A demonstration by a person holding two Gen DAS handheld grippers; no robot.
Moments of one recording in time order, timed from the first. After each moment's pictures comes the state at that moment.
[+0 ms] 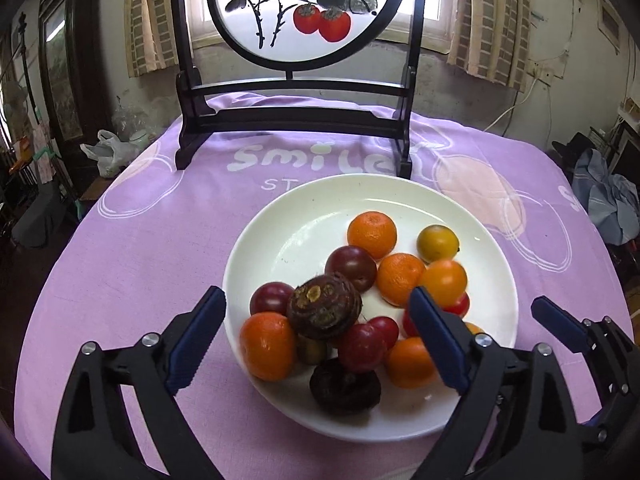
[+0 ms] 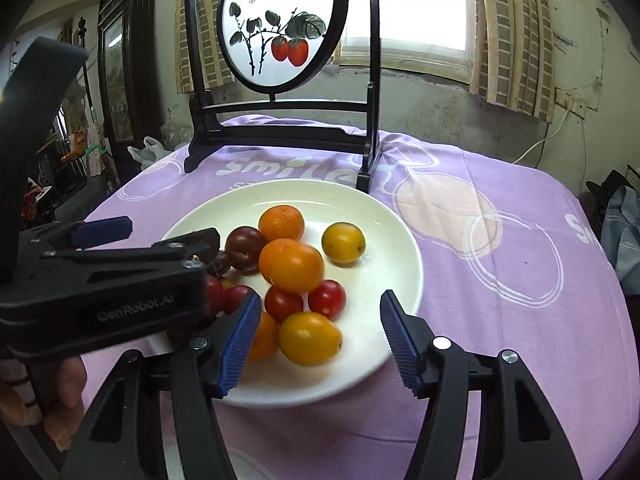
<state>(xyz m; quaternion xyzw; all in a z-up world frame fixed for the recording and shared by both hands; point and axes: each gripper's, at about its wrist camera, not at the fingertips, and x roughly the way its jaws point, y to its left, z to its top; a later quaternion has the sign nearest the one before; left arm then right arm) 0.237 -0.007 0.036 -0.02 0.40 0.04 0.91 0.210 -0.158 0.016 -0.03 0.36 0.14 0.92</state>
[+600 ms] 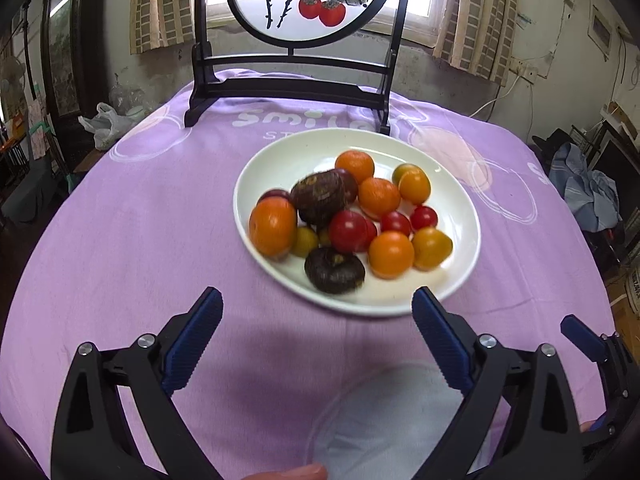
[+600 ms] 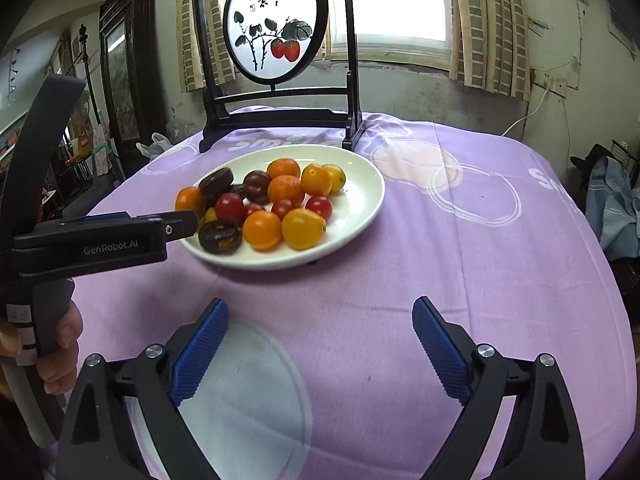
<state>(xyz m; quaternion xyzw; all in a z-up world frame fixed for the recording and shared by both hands) 0.153 -0.004 0.028 -0.05 0.42 0.01 0.91 0.106 -0.194 0.011 -0.02 0.36 0.14 0.92</state>
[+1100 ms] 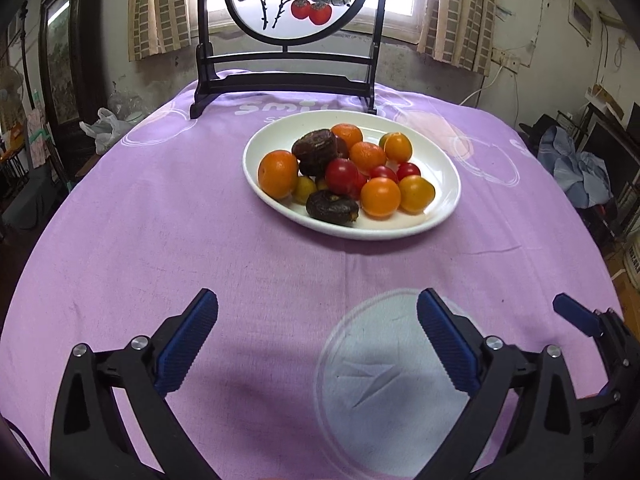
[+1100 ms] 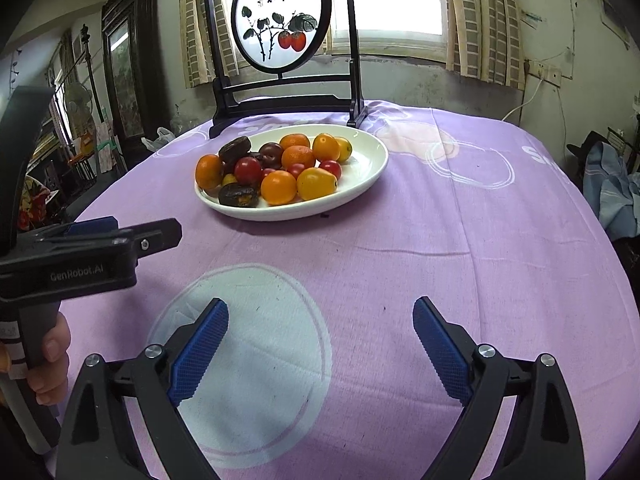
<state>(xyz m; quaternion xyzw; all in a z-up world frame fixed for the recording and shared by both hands) 0.095 -0.007 0.016 -0.02 0.41 0.00 0.91 0.068 -0.198 -0.004 -0.01 0.37 0.14 0.92</state>
